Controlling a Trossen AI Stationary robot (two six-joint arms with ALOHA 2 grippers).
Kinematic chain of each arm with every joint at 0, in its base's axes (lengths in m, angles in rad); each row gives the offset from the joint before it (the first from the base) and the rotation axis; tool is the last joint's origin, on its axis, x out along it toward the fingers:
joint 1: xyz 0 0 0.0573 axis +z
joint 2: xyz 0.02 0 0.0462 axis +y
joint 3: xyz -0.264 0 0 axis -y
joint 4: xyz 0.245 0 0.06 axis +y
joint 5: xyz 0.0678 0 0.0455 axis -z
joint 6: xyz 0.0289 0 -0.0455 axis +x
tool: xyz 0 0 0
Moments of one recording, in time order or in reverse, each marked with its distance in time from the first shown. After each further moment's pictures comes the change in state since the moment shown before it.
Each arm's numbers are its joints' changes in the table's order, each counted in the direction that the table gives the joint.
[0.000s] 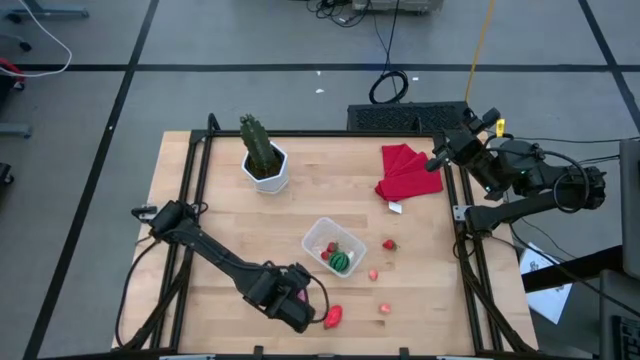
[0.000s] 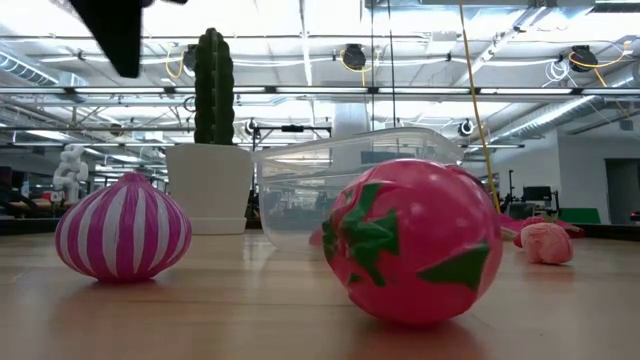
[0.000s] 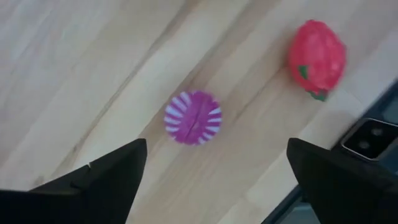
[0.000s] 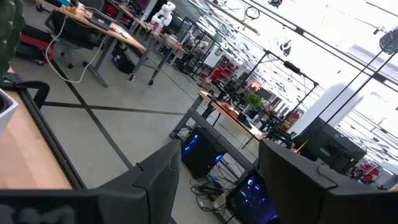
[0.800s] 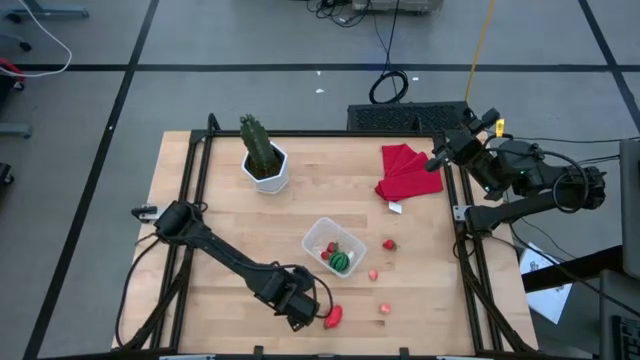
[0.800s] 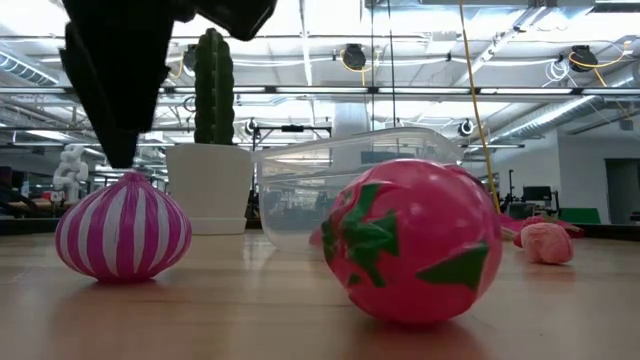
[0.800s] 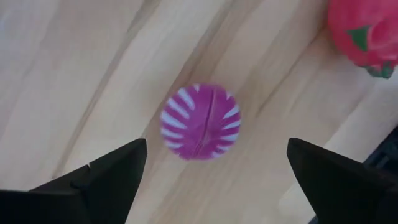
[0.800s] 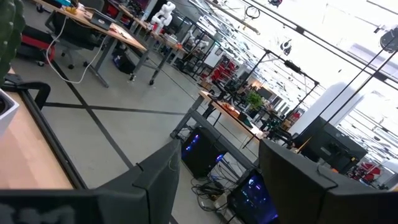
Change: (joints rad) left arm 0.033 0.029 -0.172 -0.166 0.107 0.149; right arm 0.000 0.003 0.000 0.000 0.000 0.009
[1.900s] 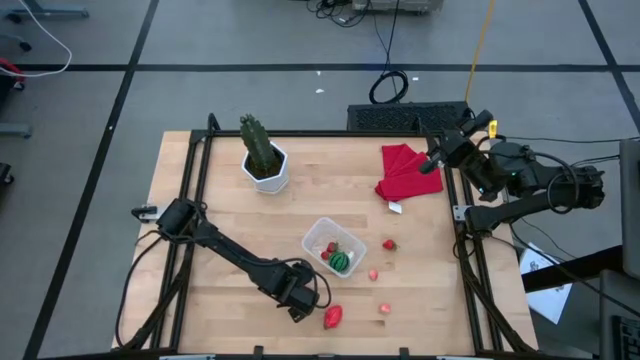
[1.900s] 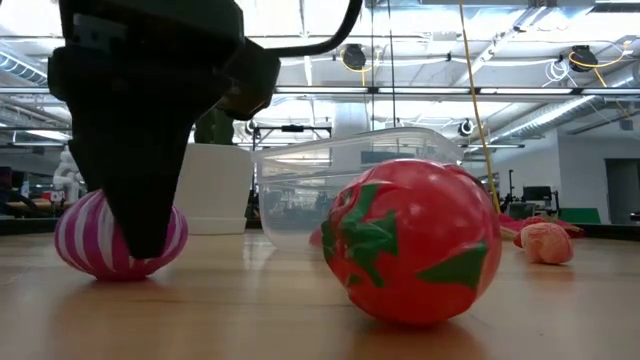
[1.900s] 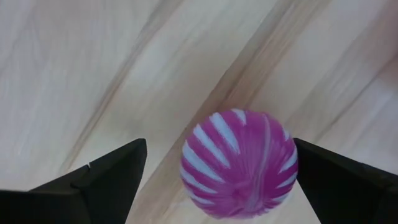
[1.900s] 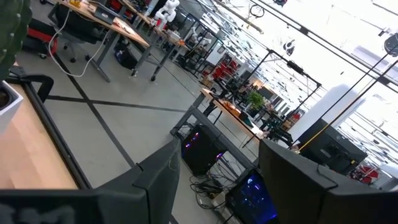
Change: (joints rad) left arm 0.042 0.000 -0.191 -0.188 0.018 0.001; right arm 0.000 0.035 0.000 0.000 0.000 0.000
